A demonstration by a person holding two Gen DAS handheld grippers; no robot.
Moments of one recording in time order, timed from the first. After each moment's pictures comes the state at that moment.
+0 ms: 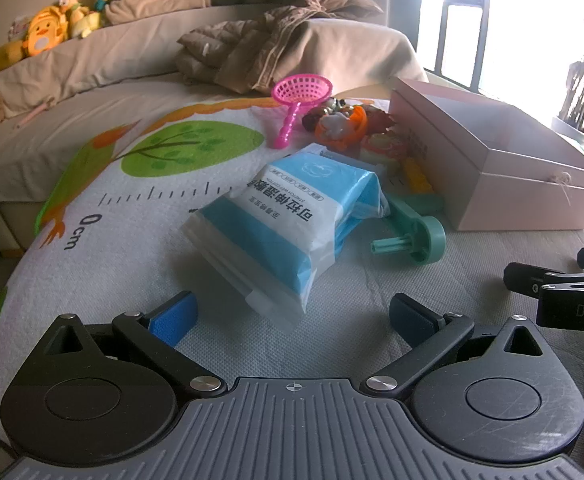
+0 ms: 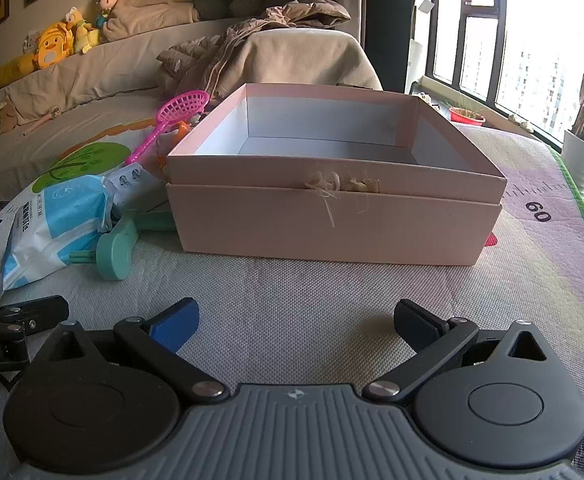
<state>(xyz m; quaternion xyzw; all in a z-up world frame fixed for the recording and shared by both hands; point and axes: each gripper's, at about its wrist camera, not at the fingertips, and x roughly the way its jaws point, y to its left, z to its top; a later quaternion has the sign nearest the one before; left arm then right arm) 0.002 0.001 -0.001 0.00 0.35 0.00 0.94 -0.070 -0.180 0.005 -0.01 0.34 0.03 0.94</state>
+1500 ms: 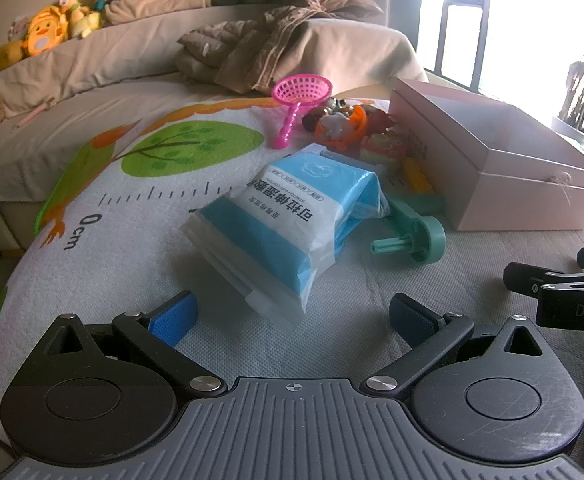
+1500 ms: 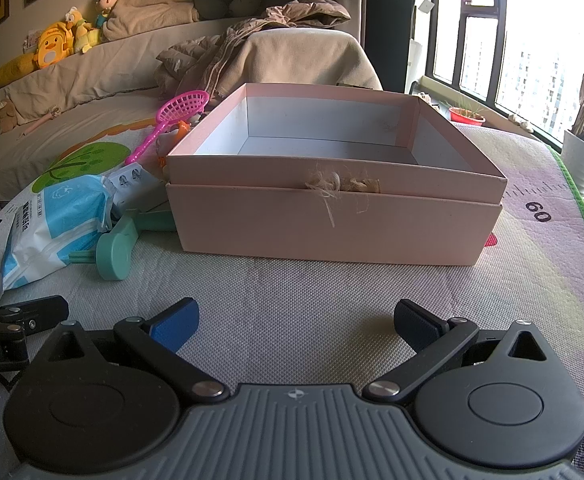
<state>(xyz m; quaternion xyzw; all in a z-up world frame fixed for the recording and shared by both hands) 0.008 0.002 -0.003 0.00 0.35 0.00 0.94 -0.069 -0.179 0.005 0.00 0.34 0.03 0.94</state>
